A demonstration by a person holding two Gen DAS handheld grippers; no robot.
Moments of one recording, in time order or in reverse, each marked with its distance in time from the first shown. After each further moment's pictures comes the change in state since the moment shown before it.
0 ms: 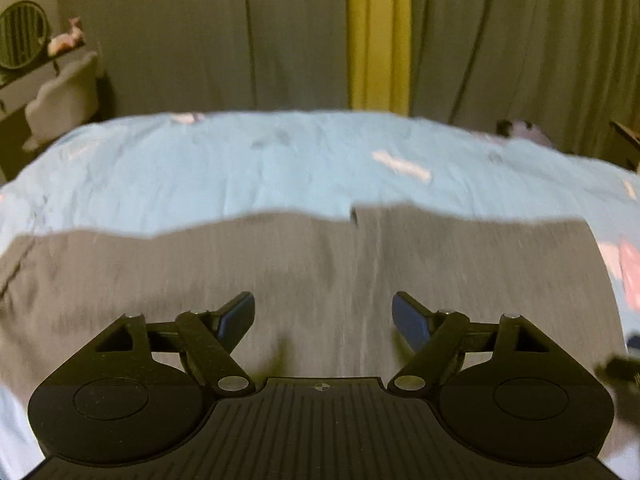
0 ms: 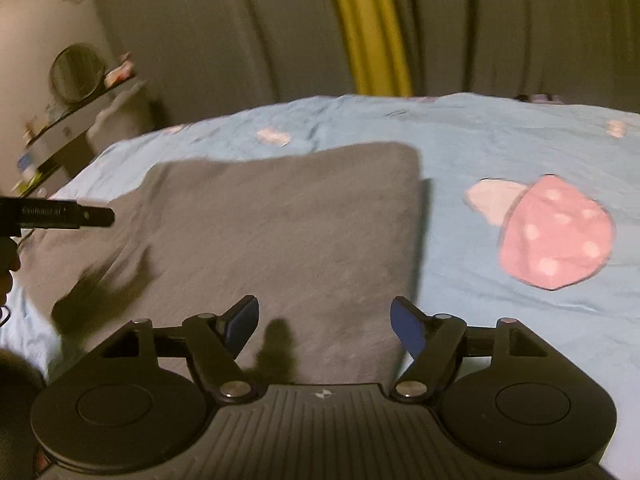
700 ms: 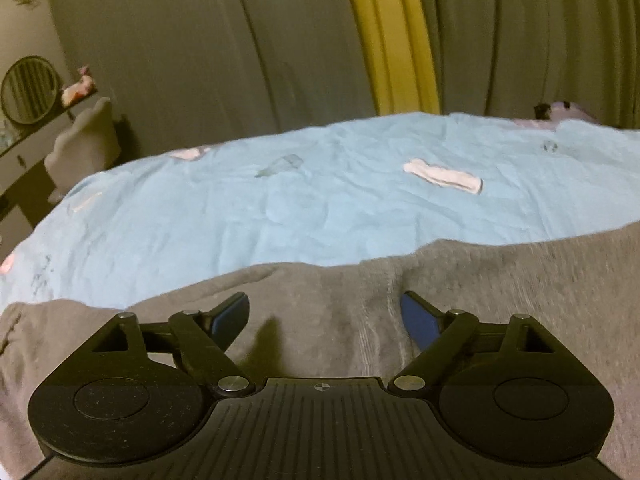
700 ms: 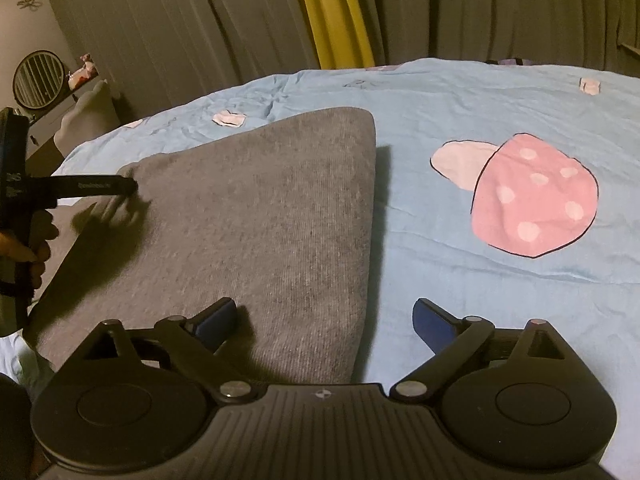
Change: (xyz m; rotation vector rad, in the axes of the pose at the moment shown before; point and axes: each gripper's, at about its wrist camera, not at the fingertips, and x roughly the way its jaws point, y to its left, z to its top) left arm 0.080 -0.027 0.013 0.122 -0.054 0.167; right arm 0.017 -0.017 -0.005 0.064 0.076 -0.057
